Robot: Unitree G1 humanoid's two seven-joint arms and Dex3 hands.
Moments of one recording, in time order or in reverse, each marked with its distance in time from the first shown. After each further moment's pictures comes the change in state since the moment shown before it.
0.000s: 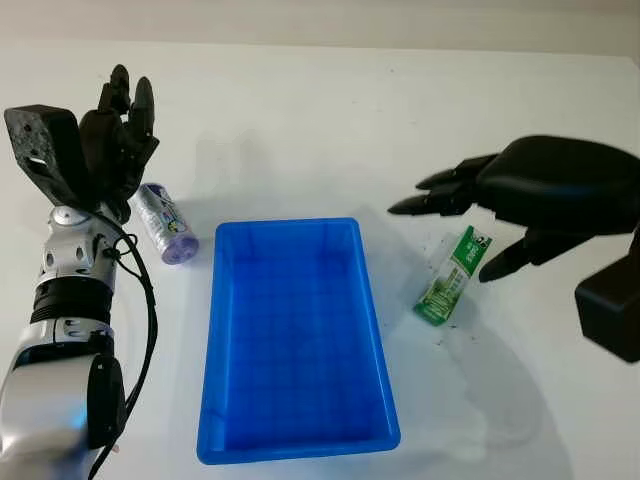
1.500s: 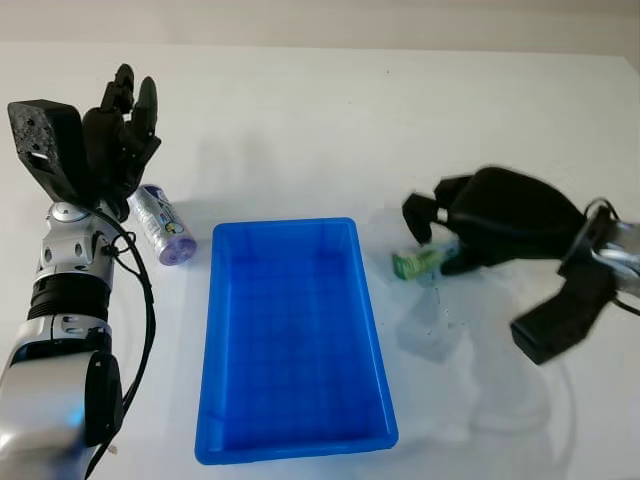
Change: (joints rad) left arm -0.008 0.006 -0.015 0.012 0.019 0.008 -0.006; right arm -0.276 0.149 0.214 0.638 -0.633 -0.391 -0.968
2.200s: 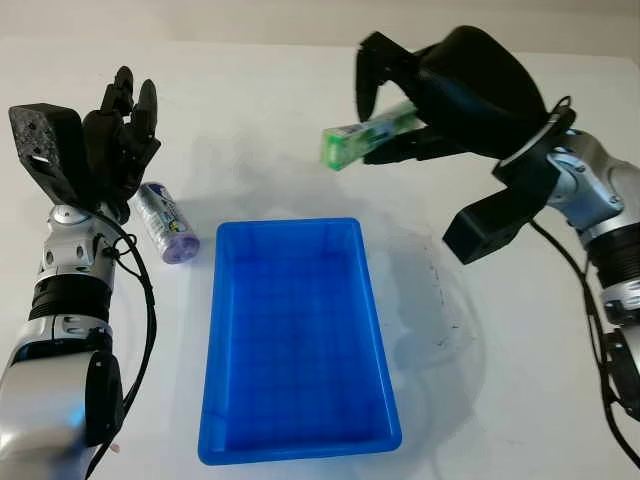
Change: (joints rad) left arm 0.000 -0.002 0.001 0.023 -0.005 -0.018 0.006; right arm -0.270 0.242 0.024 0.068 0.216 -0.027 -0.022
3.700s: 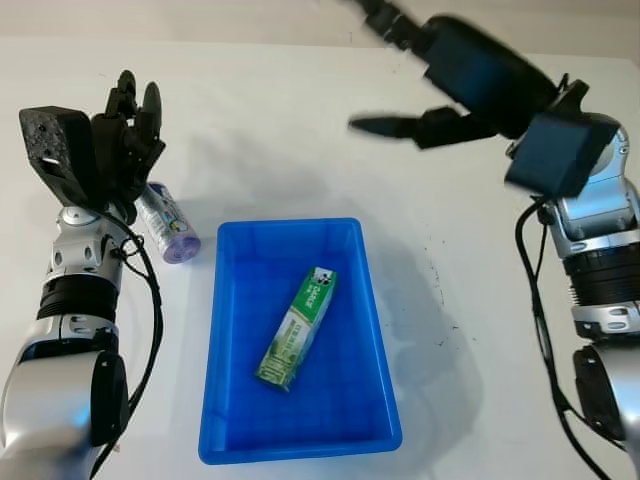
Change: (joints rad) left arm -0.004 -0.018 -0.006 0.008 0.008 -0.005 0.020; right arm 0.101 0.140 -0.244 -0.168 0.674 0.605 0.598
